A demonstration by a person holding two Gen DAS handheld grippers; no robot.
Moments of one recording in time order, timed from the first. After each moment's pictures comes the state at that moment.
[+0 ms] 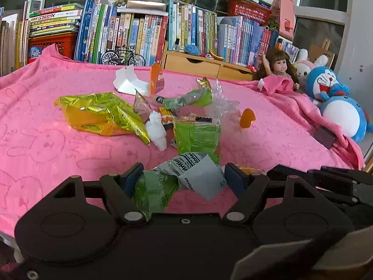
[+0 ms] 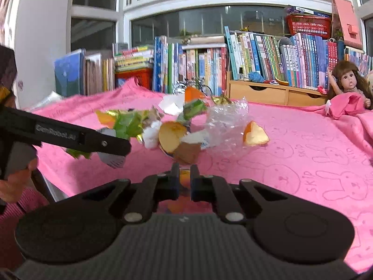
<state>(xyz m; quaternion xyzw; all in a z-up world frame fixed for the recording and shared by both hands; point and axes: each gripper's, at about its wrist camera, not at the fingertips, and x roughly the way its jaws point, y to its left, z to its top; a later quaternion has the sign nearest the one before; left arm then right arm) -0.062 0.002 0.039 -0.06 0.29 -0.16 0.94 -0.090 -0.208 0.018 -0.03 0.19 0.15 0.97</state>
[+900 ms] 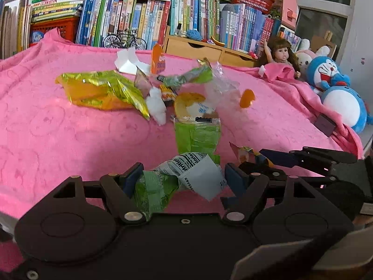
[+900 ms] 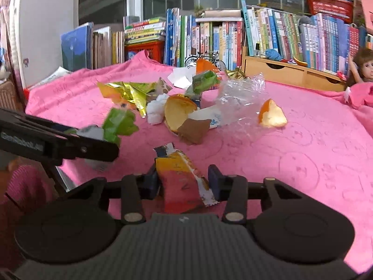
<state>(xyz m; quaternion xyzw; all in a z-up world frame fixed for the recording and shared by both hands) -0.077 0.001 0.020 -0.06 0.32 -0.16 0.93 -0.076 -0.204 0.004 -0.04 0.25 0.21 0.94</state>
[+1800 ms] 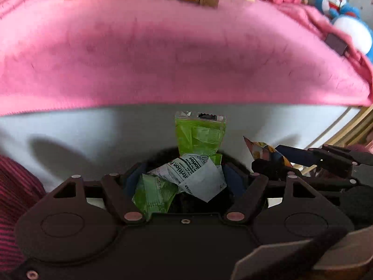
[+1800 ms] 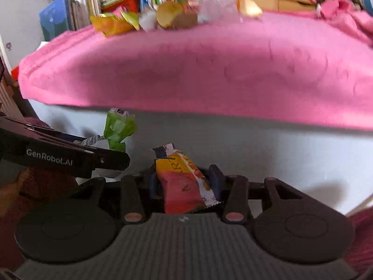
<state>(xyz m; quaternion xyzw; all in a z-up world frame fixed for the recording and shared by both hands) -0.128 -0.021 -0.090 -0.02 0.47 -0.15 0.87 -0.145 -0.203 -0.091 0.03 0.38 0.14 0.91</state>
